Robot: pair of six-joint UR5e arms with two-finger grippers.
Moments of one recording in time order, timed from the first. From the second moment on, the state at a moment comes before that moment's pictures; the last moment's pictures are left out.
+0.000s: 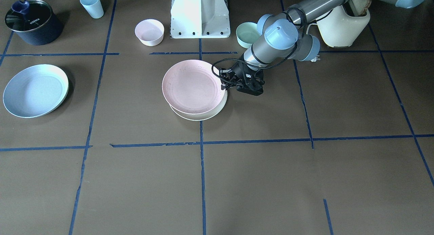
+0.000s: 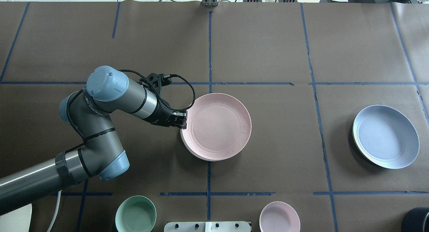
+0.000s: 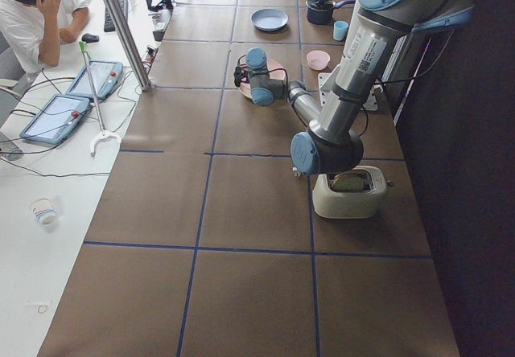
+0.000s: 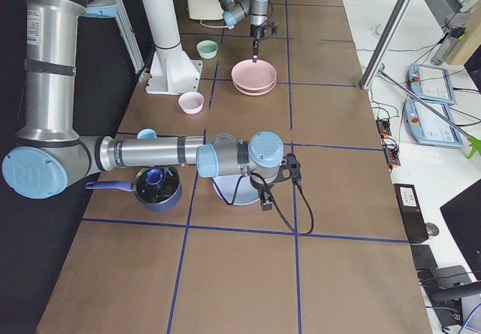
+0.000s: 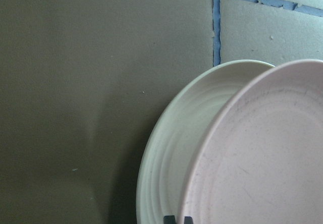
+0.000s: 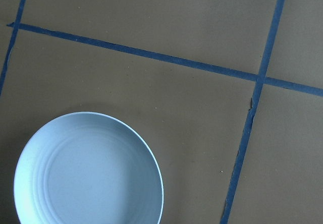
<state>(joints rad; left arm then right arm) -0.57 -2.11 -1.56 -2.24 -2.11 -1.34 1.50 -1.69 1.76 -1.52 2.49 -0.10</state>
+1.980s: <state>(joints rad) -0.69 -1.92 -1.83 -2.17 -2.14 -1.36 1.10 -1.77 1.41 -0.52 2.36 0.71</state>
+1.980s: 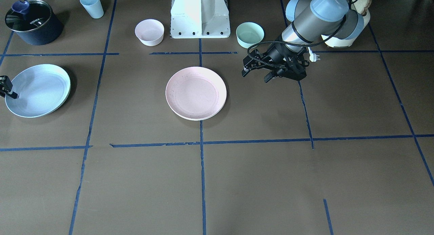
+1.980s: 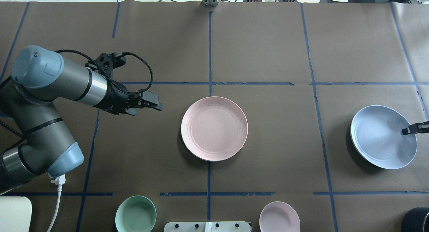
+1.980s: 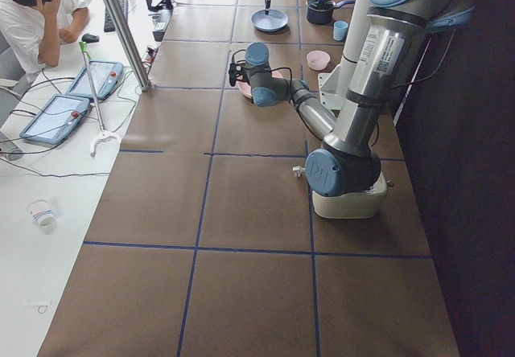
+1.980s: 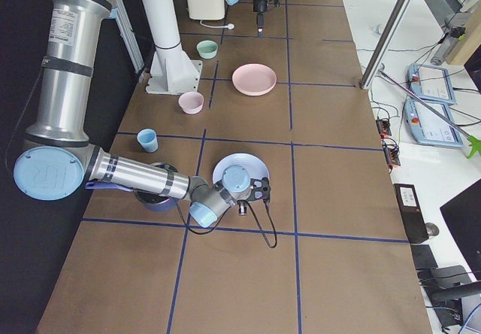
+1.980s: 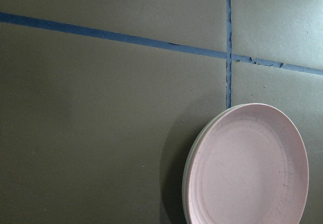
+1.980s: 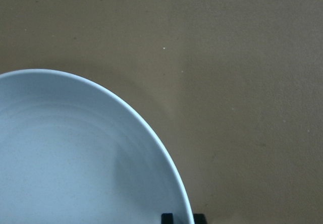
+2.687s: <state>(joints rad) -0.69 -1.87 -1.87 -2.17 -2.14 -1.36 0.97 -1.46 1.53 -0.50 2.43 1.23</state>
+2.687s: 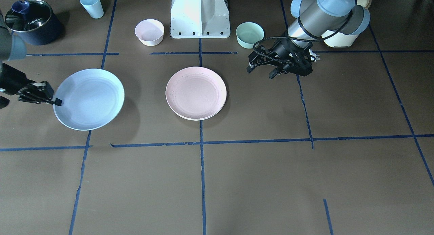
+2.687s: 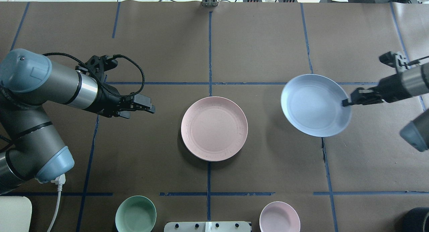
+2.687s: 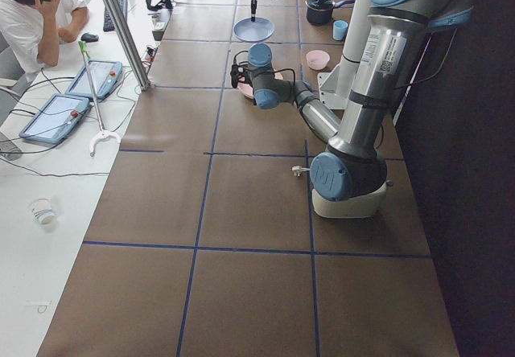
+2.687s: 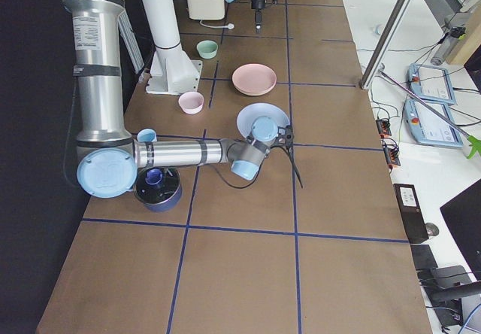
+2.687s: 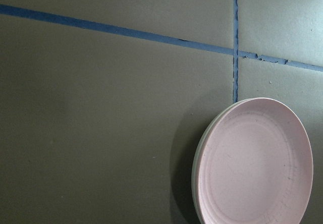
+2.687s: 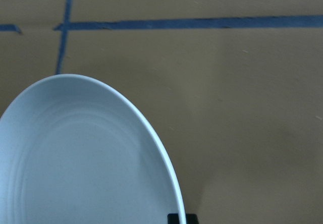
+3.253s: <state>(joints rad) -0.70 -1.87 -1.87 -2.17 -2.14 -1.36 0.69 -1.22 1.66 -0.75 2.17 1.48</state>
